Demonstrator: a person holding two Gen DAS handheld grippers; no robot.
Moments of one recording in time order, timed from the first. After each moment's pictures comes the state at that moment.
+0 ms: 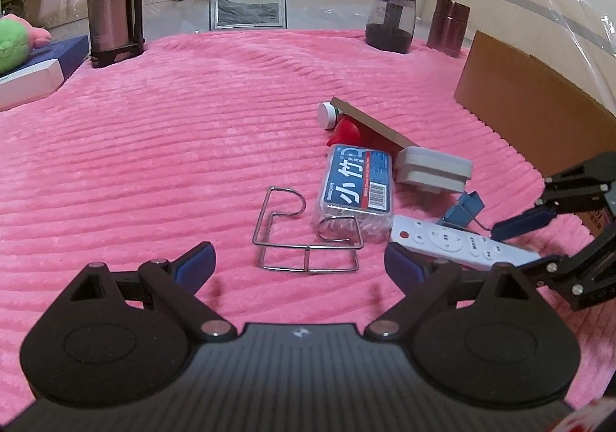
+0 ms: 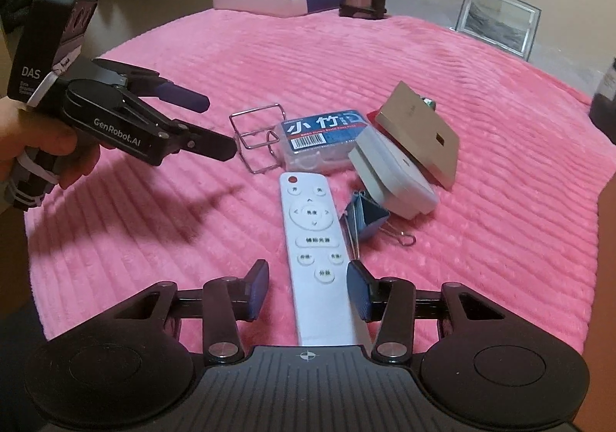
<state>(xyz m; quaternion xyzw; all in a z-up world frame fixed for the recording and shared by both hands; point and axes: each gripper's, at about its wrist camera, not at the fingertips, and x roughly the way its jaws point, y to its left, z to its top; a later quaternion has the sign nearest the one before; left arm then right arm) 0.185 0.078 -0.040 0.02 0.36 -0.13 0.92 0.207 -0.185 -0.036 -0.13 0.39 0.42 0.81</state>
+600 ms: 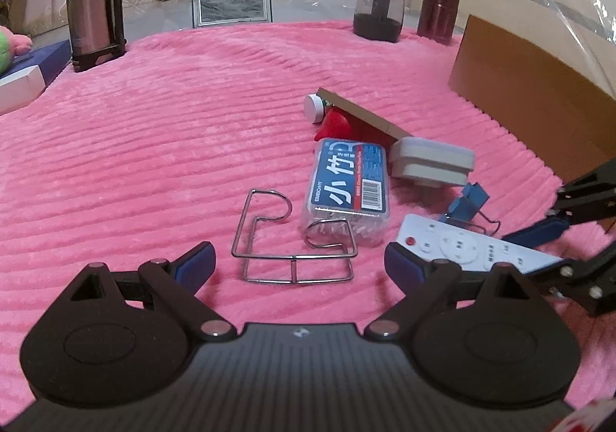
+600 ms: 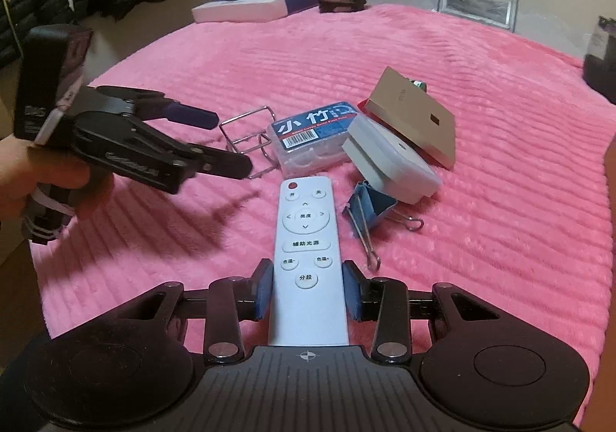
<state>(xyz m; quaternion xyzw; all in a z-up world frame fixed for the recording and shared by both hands) 0.203 0.065 -0.053 0.04 0.36 -0.15 0.92 0.200 -0.190 -0.038 -0.06 0.41 0.39 0.82</state>
